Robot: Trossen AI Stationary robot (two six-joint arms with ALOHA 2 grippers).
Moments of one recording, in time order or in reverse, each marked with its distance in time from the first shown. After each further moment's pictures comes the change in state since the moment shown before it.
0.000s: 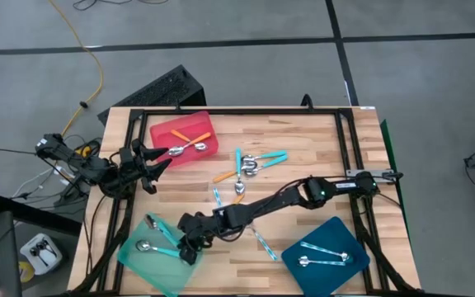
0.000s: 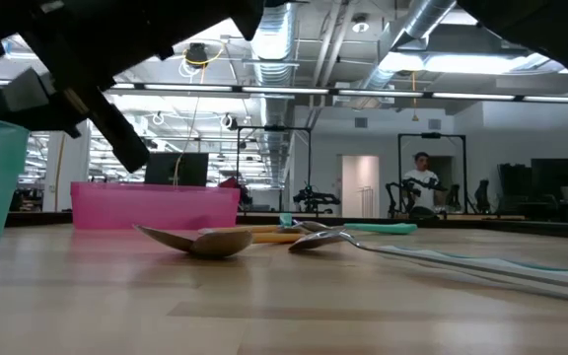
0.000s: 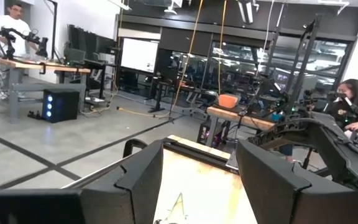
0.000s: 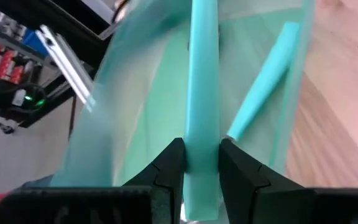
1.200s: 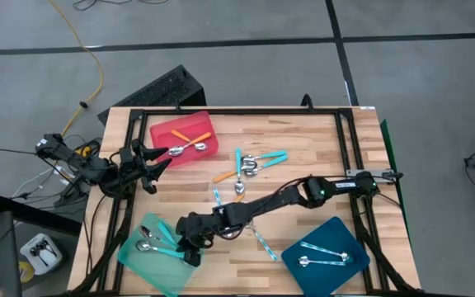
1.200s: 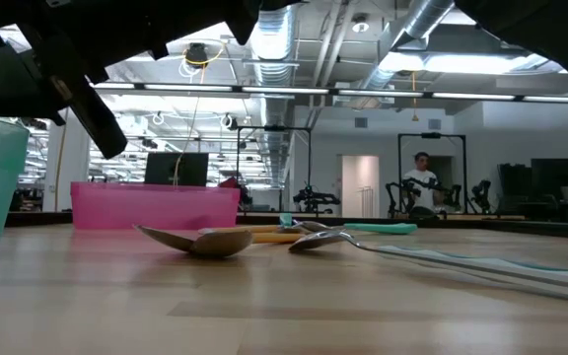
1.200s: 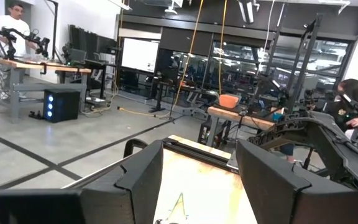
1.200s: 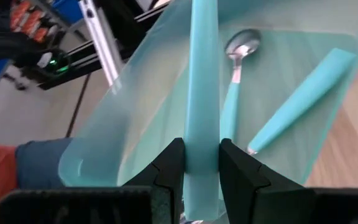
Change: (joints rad) left arm 0.000 0.000 0.000 -0.001 -0.002 0.001; right arm -0.010 0.000 0.000 0.051 -0.118 -0.212
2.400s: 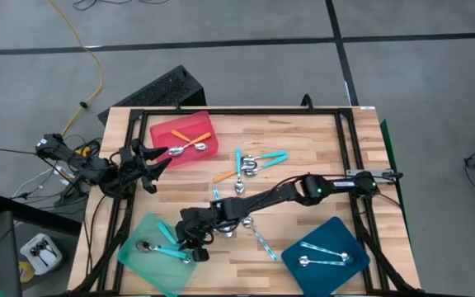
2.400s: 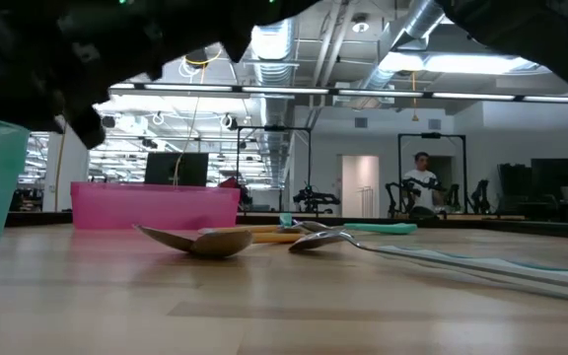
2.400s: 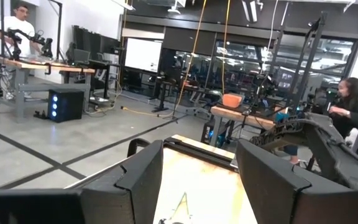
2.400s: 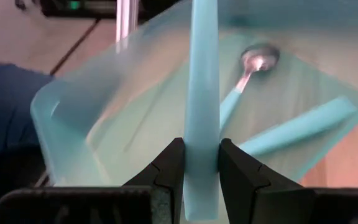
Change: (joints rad) left arm 0.000 0.000 0.000 -0.006 -0.015 0.000; right arm -0.034 0.039 0.043 -0.024 -0.103 -0.415
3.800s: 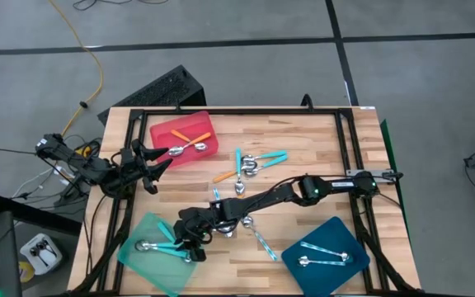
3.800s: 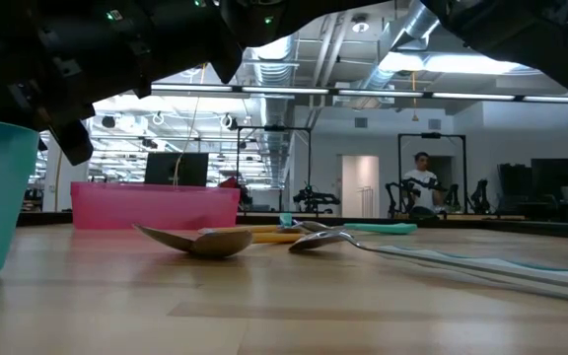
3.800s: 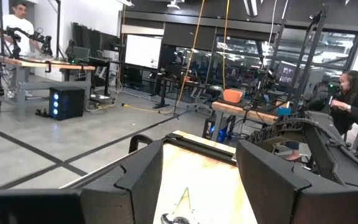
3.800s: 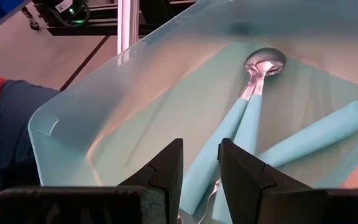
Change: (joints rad) left arm 0.000 0.001 0.000 -0.028 0.001 -0.005; right arm -0.009 0.030 -0.001 0.077 -0.026 0.047
